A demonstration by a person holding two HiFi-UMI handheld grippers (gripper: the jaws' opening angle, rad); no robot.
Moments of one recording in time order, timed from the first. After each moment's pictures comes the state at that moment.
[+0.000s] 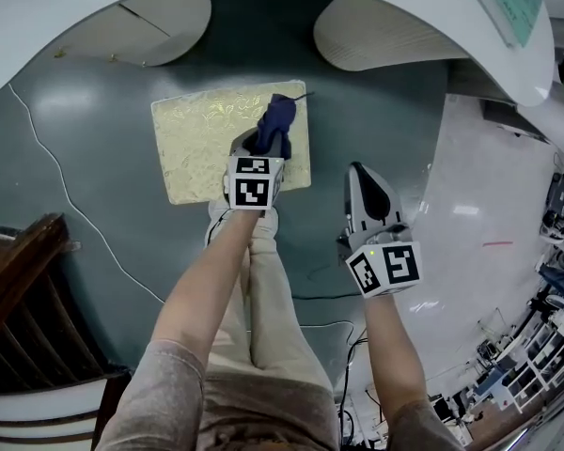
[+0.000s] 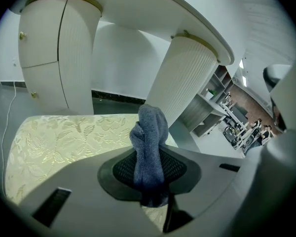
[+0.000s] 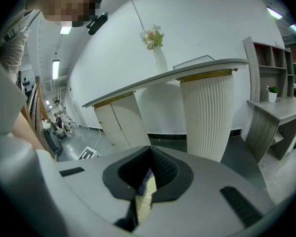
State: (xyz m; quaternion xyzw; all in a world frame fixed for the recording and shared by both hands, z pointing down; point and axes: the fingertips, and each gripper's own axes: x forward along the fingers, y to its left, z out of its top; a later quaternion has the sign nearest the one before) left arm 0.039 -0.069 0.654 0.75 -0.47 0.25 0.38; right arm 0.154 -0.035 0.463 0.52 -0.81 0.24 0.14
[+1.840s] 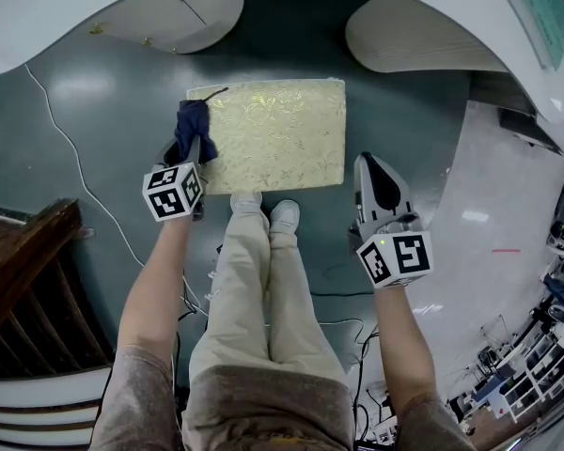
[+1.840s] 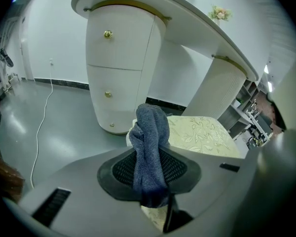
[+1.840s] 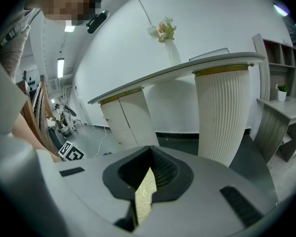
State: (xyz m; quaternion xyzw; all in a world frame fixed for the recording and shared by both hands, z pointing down) left arm -0.223 -0.031 0.659 0.67 -0.59 0.24 0.38; right arm 0.091 -0.043 0.474 0.49 -0.83 0.24 0.15
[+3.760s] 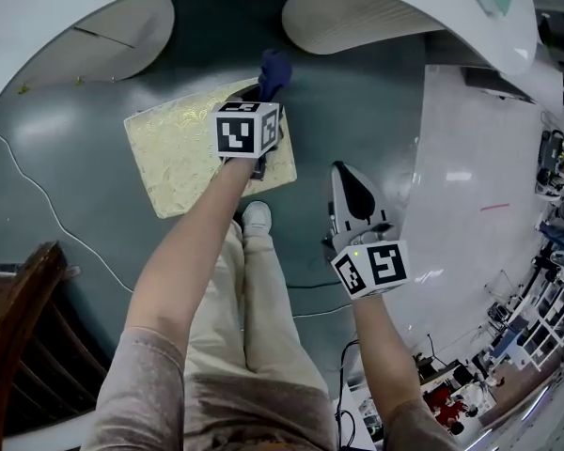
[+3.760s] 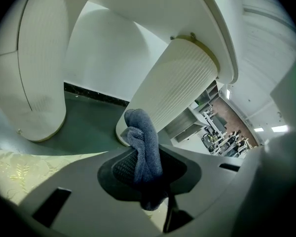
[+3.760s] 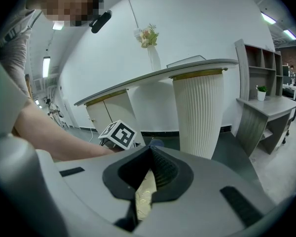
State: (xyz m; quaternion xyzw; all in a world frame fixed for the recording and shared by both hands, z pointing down) left arm 0.091 -0.153 0.633 0.79 -0.38 0.20 0.44; right arm 0.151 -0.023 0.472 0.56 -0.78 0.25 0.15
